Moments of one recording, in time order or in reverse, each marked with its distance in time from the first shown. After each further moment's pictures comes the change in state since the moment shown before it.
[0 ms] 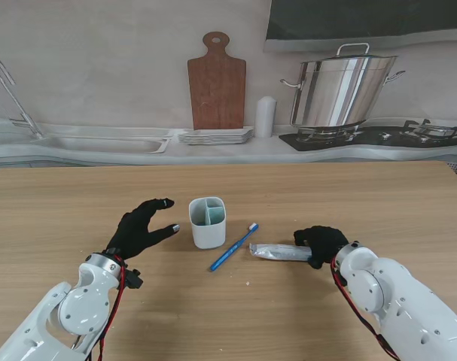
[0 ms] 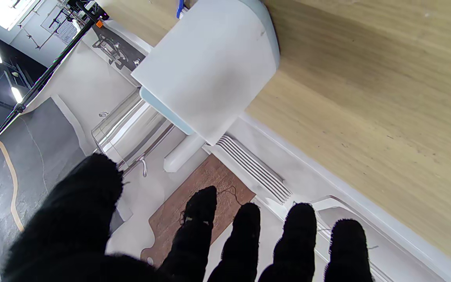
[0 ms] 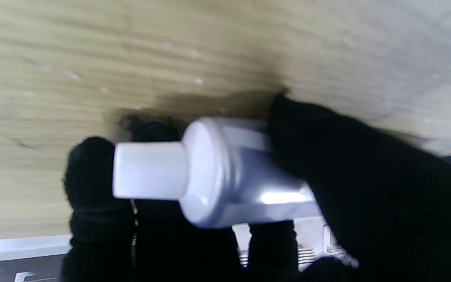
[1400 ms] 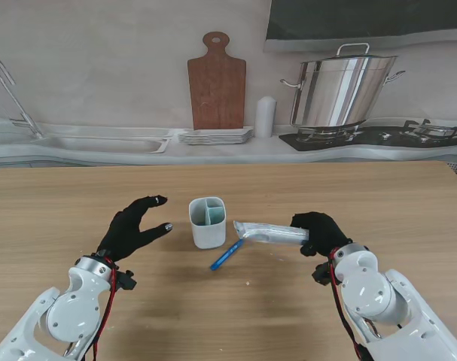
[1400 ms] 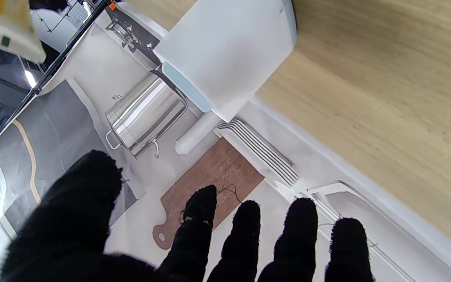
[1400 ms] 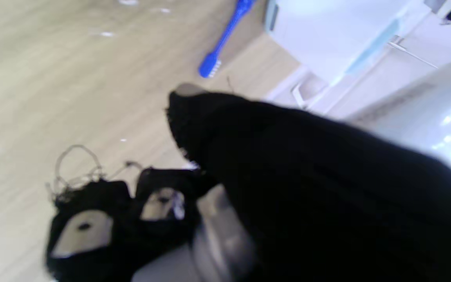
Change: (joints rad) left arm 0.060 -0.002 -0.060 -0.057 -0.025 -0.050 0.011; right arm -0.231 -0.092 0.183 -0.393 0.526 0.275 -0.045; left_hand 0.000 -0.028 0.009 0.000 0.008 -0.002 0.000 0.010 0.021 0.000 0.005 0.000 0.040 0.010 0.013 0.011 0.003 0.007 0.018 0.000; right_hand 0.385 -0.261 -0.050 0.171 0.408 -0.077 -0.034 0.445 0.181 -0.043 0.155 0.088 0.175 -0.099 0.370 0.195 0.282 -0.060 0.260 0.296
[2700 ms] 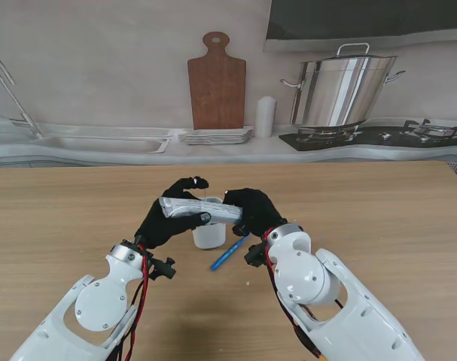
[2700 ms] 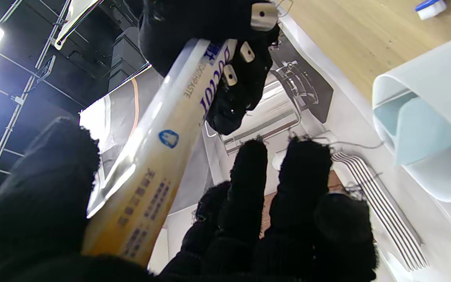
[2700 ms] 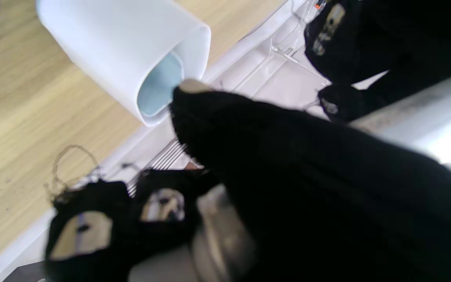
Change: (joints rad) left arm -0.104 -0.029 0.186 -0.060 -0.337 -0.094 -0.009; right arm 0.217 -0.078 -0.339 -0.054 0.092 0.107 -0.156; left_hand -0.057 -0.248 0.116 -0.153 -0.008 0.142 0.190 0.085 0.535 -0.001 0.350 0.246 0.621 0.006 0.710 0.497 0.584 -0.006 0.920 0.354; right_hand 0.000 0.019 -0.001 -0.074 -0.002 0.010 0.005 0.052 0.000 0.001 0.000 0.002 0.006 0.000 0.002 -0.006 0.008 0.006 0.000 0.000
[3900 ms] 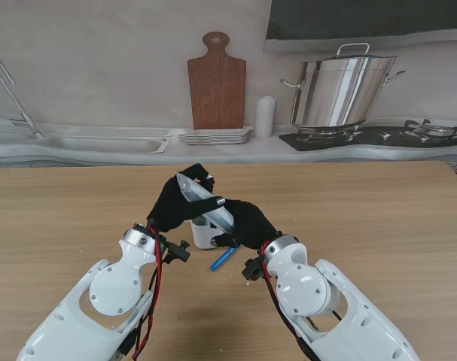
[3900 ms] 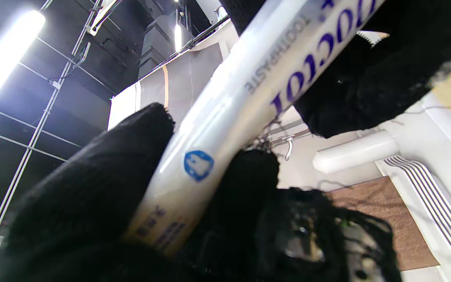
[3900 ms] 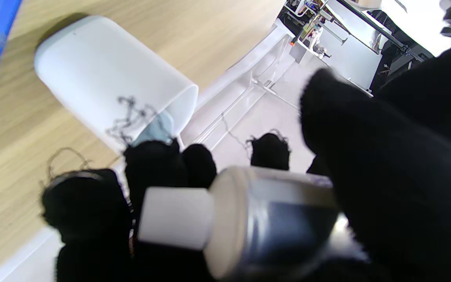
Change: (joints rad) left arm -0.096 -0.032 0.069 0.003 -0.057 -0.008 0.042; right arm -0.036 0.016 -0.011 0.015 -0.014 -0.126 0.054; left_hand 0.259 -0.165 0.292 0.030 0.254 -0.048 0.715 0.508 0.406 -0.033 0.383 0.000 0.317 -0.123 0.641 -0.267 0.507 -0.055 0.330 -0.108; right_hand -0.422 0.315 -0.097 -0.225 -0.321 0.097 -0.058 -0.617 -0.228 0.148 -0.242 -0.051 -0.102 0.116 -0.322 -0.030 -0.110 0.106 -0.128 -0.197
